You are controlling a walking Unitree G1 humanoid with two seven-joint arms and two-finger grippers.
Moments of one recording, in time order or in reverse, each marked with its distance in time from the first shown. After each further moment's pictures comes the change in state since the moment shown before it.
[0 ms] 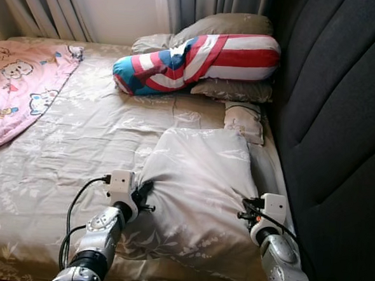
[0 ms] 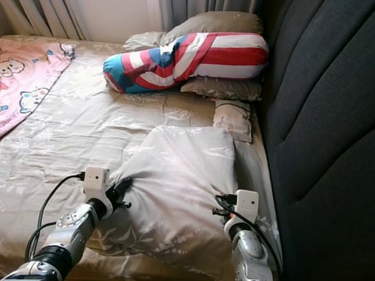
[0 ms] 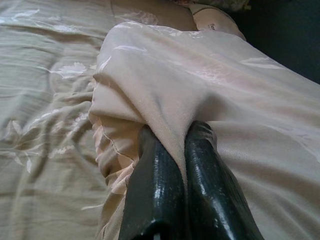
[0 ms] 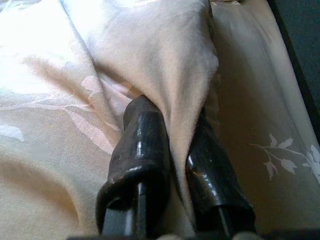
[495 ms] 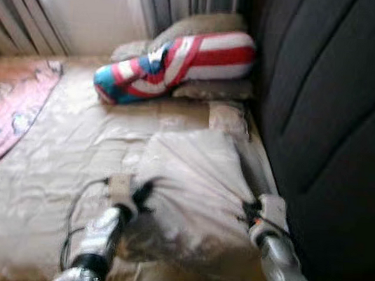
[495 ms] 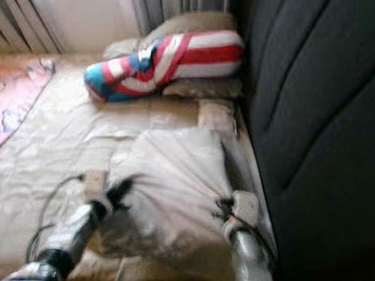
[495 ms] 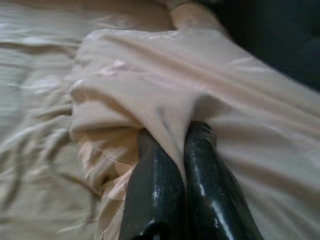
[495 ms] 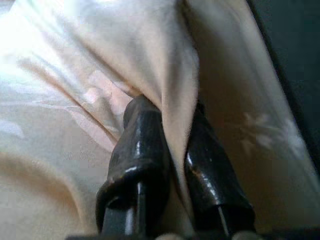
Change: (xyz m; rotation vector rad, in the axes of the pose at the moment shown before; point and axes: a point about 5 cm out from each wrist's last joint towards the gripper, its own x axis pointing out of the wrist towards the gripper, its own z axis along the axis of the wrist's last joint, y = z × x) left arm -0.001 -0.004 -0.003 -0.001 0.003 -0.006; right arm -0.004 -0.004 -0.009 -0.005 0.028 -0.012
